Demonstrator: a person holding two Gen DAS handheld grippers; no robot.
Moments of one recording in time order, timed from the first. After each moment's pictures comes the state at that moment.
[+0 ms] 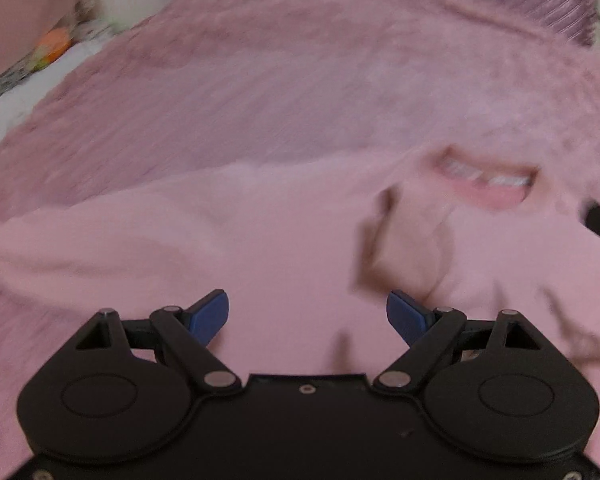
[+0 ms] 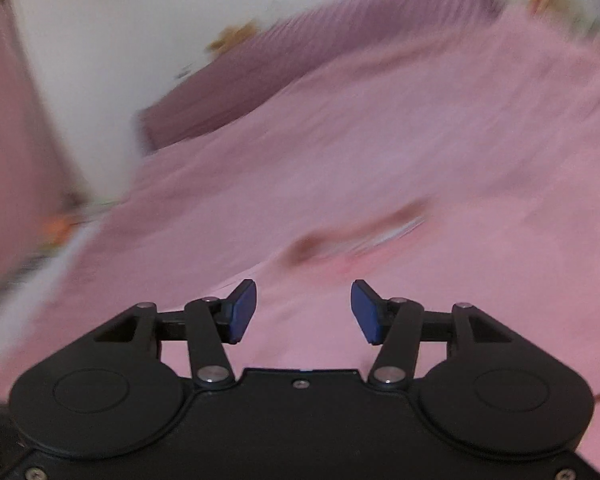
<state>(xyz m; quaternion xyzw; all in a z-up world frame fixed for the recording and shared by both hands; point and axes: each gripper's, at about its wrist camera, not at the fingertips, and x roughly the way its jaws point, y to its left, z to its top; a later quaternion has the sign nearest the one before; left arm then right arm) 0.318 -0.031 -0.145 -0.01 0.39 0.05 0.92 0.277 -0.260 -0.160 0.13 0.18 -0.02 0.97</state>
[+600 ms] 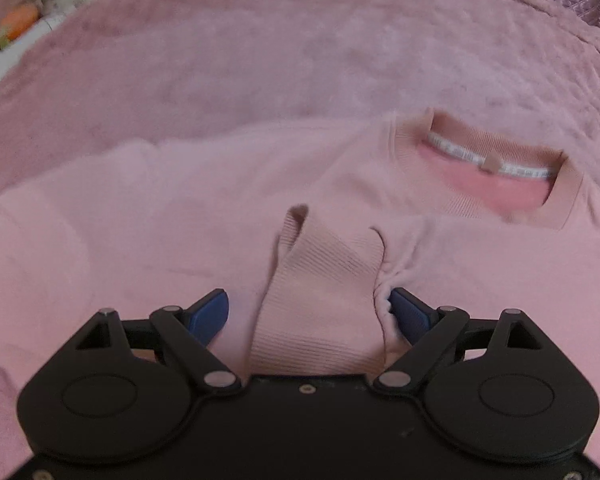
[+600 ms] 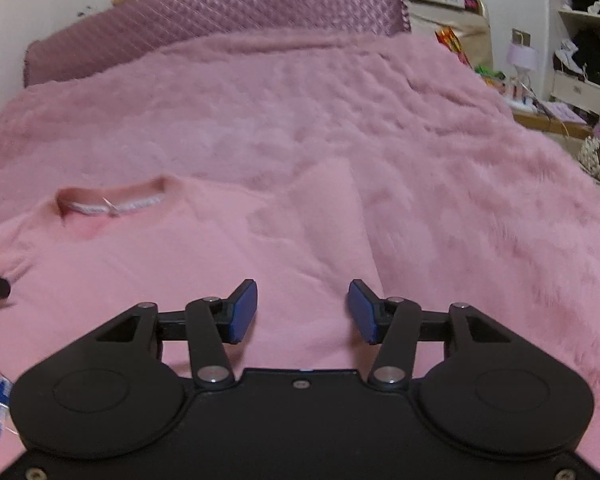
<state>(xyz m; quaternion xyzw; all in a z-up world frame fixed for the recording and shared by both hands) 0.410 -0.065 -0.217 -0.03 0.44 0.05 0.90 0.277 -0.356 -0.218 0.04 0.27 -0.14 0.95</state>
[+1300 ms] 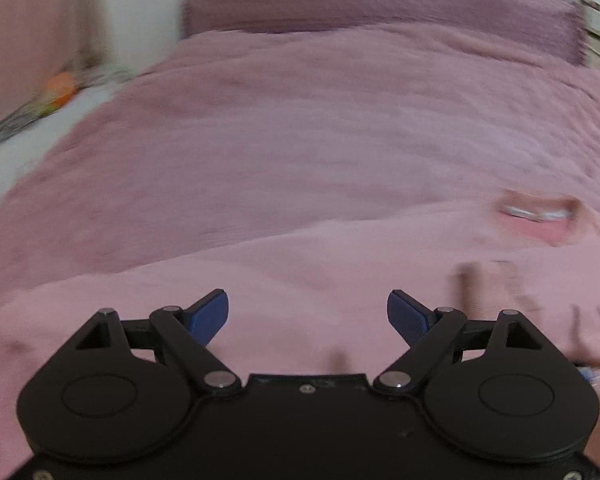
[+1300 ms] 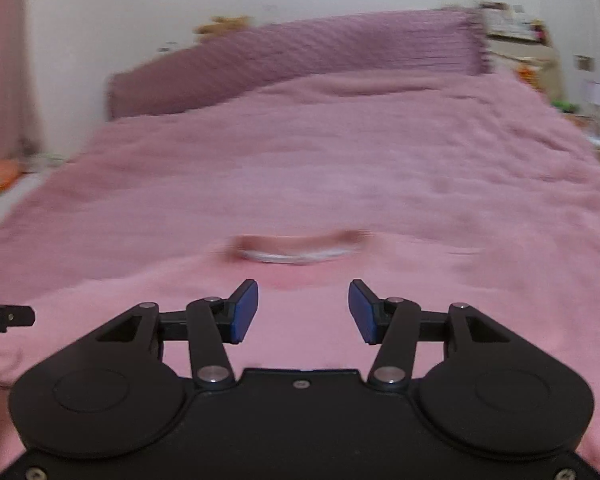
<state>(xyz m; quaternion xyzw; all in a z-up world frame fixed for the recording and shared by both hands) 0.305 0.101 -0.125 0.02 0.34 0.07 0.94 0.282 -0.186 -0.164 0.07 0.21 0.00 0.98</state>
